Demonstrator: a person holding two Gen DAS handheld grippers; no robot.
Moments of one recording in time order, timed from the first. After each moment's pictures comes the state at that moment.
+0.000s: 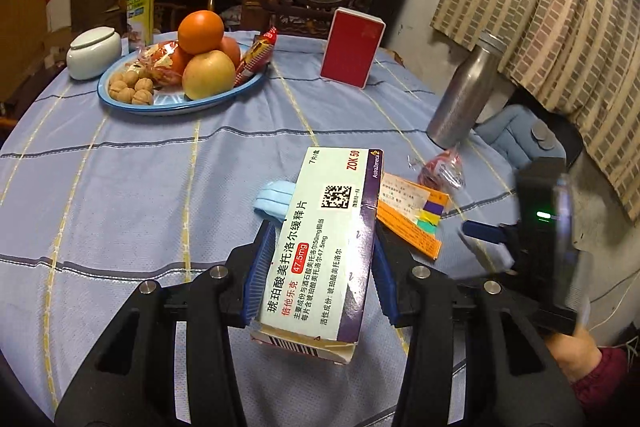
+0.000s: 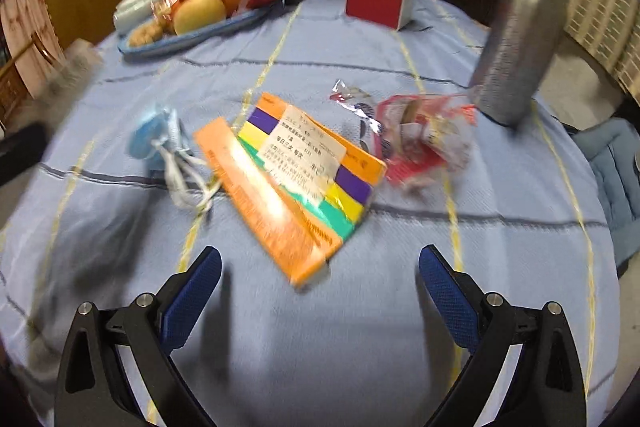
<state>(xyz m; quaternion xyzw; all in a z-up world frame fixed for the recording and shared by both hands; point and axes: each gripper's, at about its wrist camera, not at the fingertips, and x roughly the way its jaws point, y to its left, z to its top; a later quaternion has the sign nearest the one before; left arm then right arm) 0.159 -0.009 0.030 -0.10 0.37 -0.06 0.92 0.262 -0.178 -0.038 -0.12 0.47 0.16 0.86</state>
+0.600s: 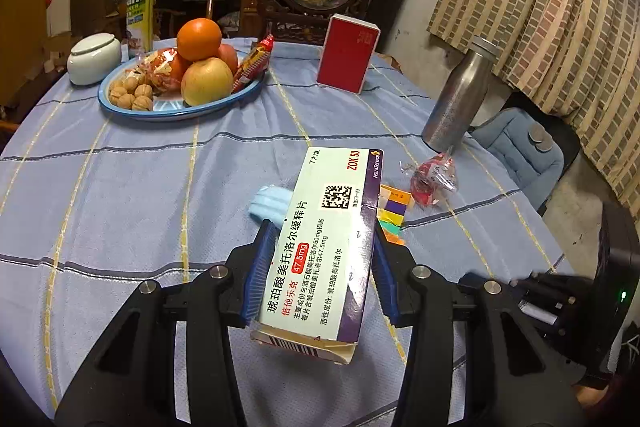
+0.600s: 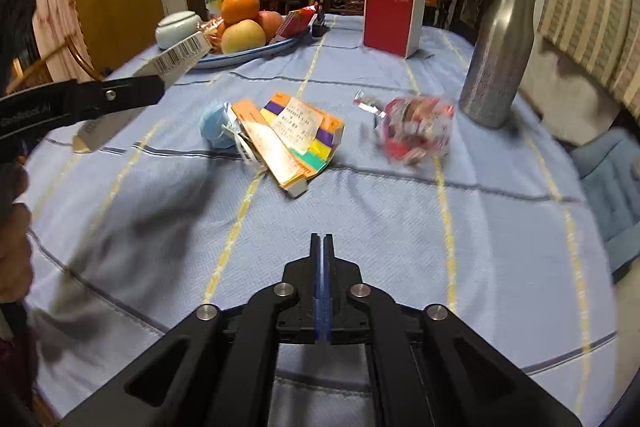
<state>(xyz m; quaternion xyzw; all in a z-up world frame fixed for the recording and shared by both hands) 0.154 -0.012 0.033 -0.09 0.36 -0.06 0.93 0.183 -0.196 -0.003 -0.11 0.41 0.19 0.89</state>
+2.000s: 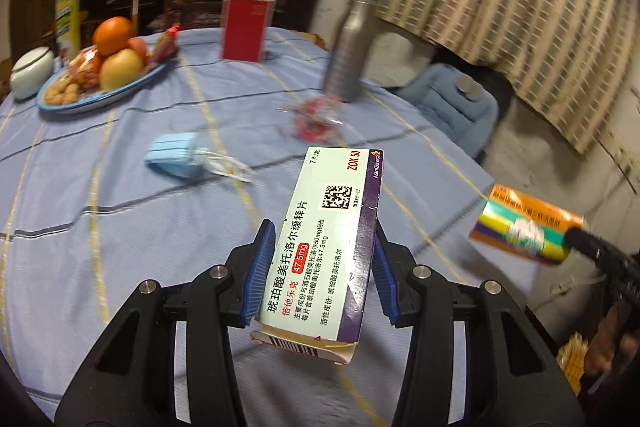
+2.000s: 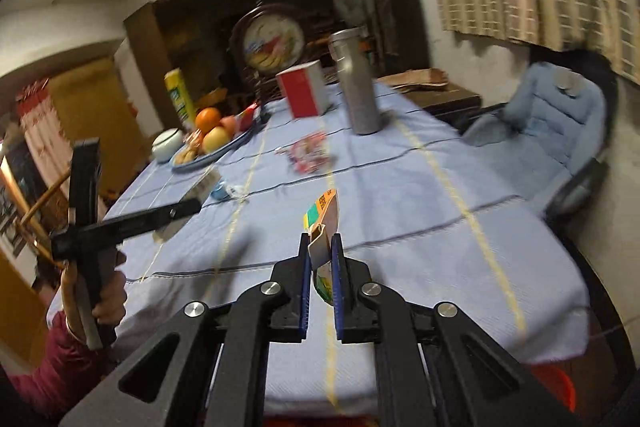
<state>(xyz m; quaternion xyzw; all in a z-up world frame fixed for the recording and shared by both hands) 0.082 -0.100 0.026 -0.05 0.36 -0.19 0.91 -0.003 -0.394 0.056 0.10 0.30 0.13 0.94</state>
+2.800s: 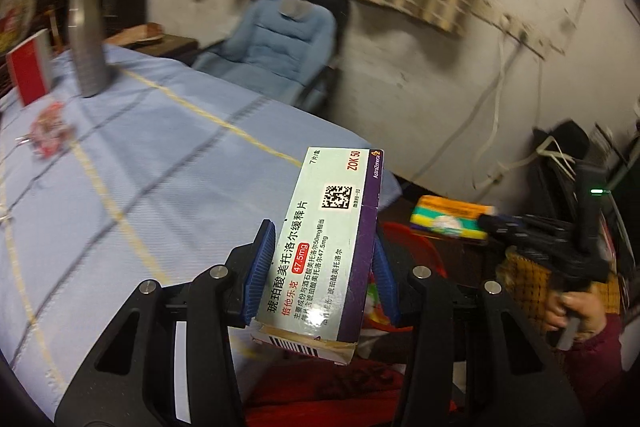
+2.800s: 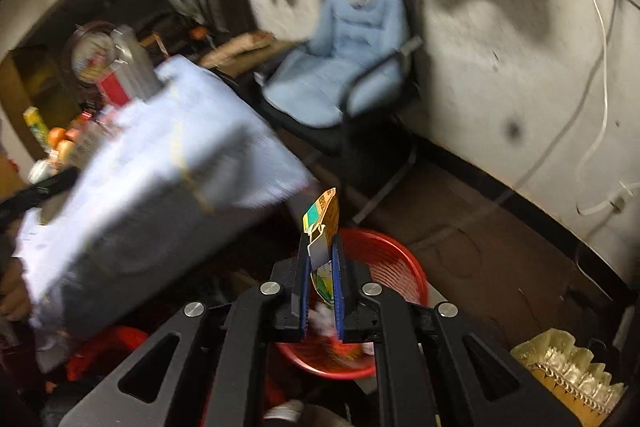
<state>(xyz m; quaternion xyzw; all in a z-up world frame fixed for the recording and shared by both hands) 0.000 -0.340 0.004 0.08 0.39 -0.41 0.82 -0.123 -0.587 -0.073 0.16 0.41 -0.13 0.89</state>
